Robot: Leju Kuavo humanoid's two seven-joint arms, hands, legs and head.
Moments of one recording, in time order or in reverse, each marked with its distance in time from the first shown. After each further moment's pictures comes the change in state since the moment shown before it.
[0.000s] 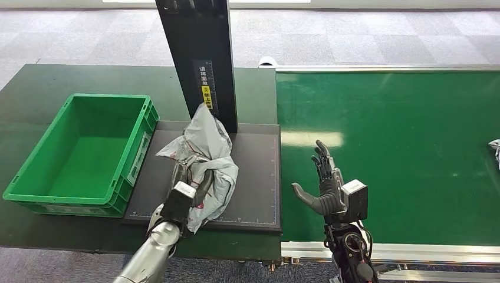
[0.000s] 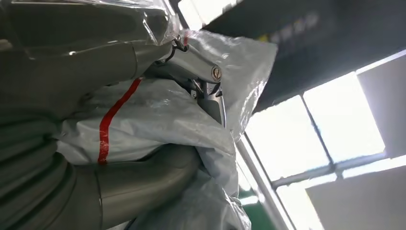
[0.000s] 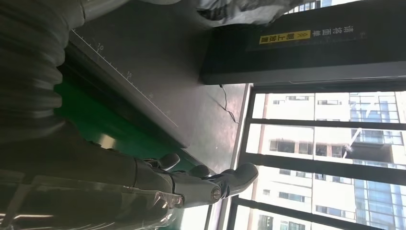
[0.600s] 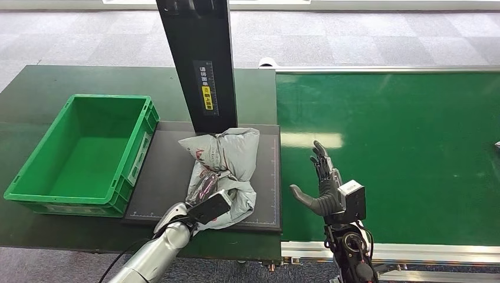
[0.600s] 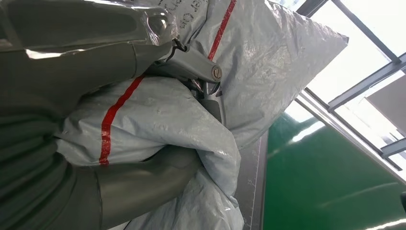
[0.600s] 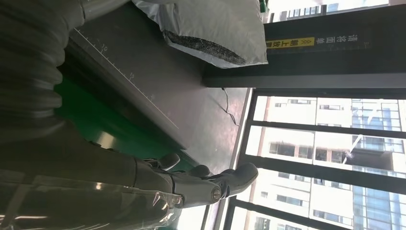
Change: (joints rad) left arm -0.083 0.019 -0.113 0.172 -0.275 -0.166 0.198; right arm 0.000 -0.007 0.006 0.000 0.035 0.007 -0.004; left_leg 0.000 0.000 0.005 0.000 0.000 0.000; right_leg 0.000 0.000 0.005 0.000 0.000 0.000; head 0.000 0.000
